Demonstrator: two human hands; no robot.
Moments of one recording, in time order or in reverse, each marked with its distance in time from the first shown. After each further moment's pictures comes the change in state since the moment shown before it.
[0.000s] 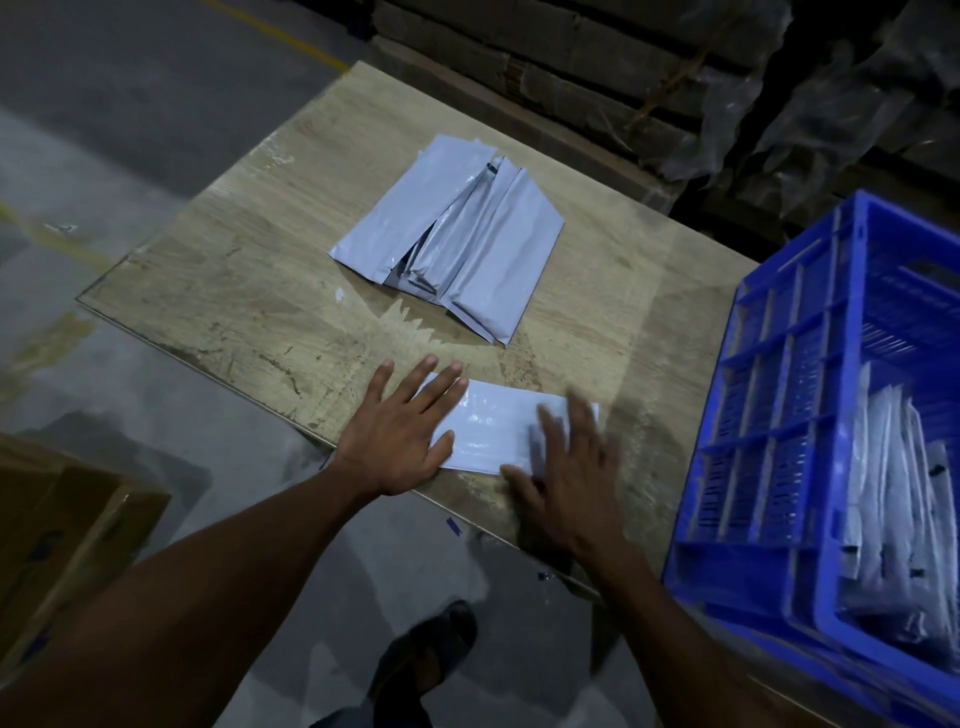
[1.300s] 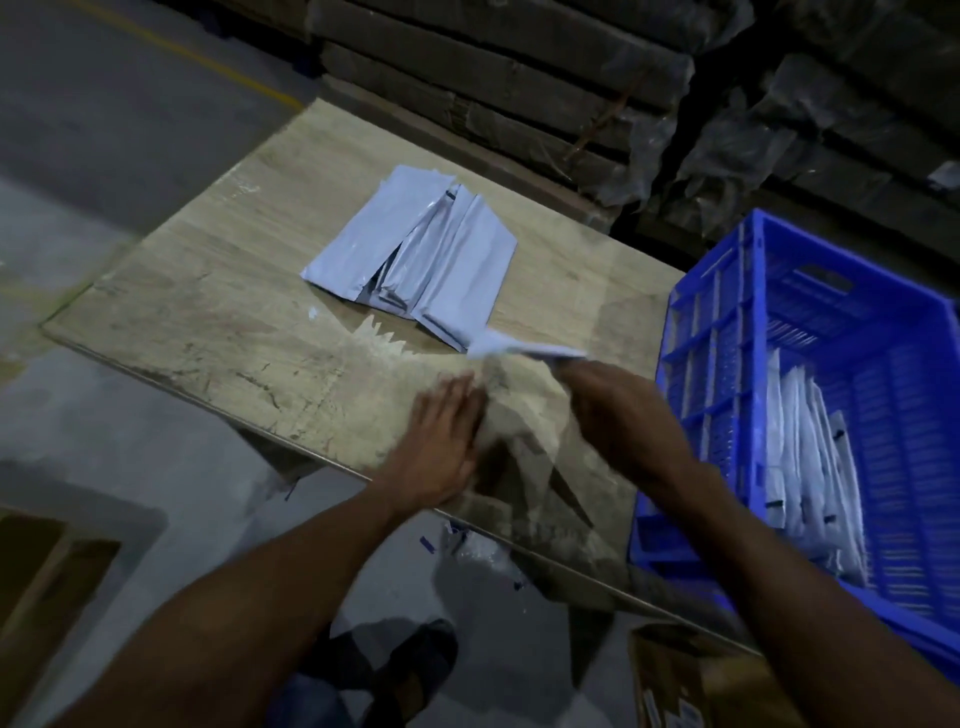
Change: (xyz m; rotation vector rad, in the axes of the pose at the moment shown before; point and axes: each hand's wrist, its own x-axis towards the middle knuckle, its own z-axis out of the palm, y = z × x) left_hand 0.022 0.065 -0.011 -0.346 -0.104 0.021; right_hand 0.011 -0.003 -0.145 -0.124 0.313 -0.349
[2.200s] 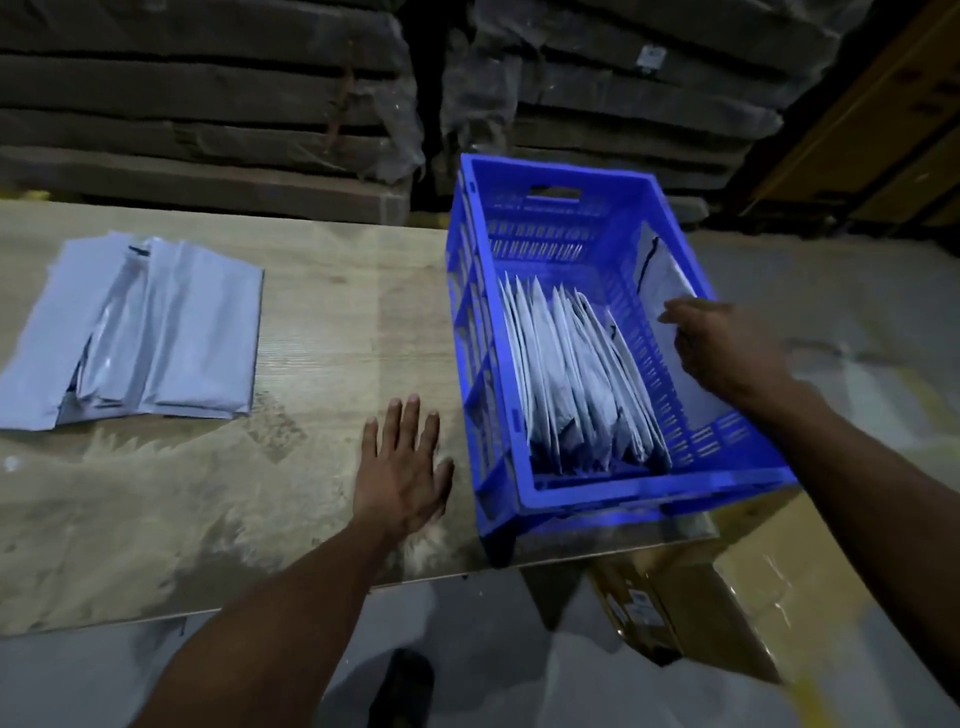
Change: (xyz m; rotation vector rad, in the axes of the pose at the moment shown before) left_hand 0.087 0.148 0.067 0.201 0.017 0.193; right_hand -0.200 0.229 -0.138 -0.285 0.003 0.574
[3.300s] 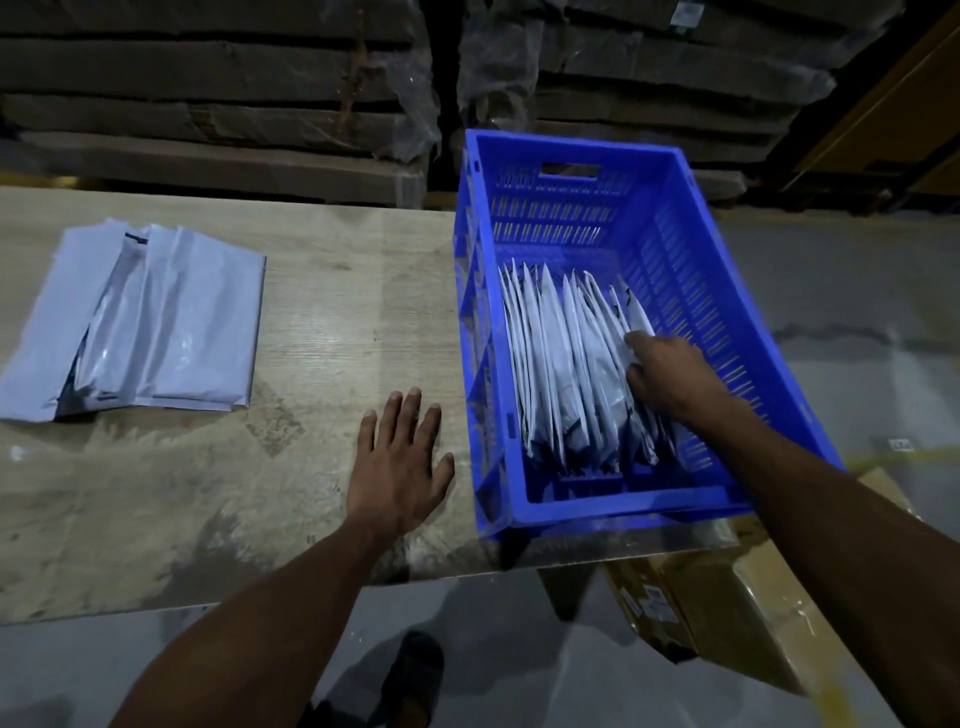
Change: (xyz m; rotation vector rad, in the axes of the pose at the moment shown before) left_hand 0.001 0.003 -0.007 0.022 -0.011 -0.034; right_hand 0.010 -0.018 0.077 -0.003 -0.383 0.243
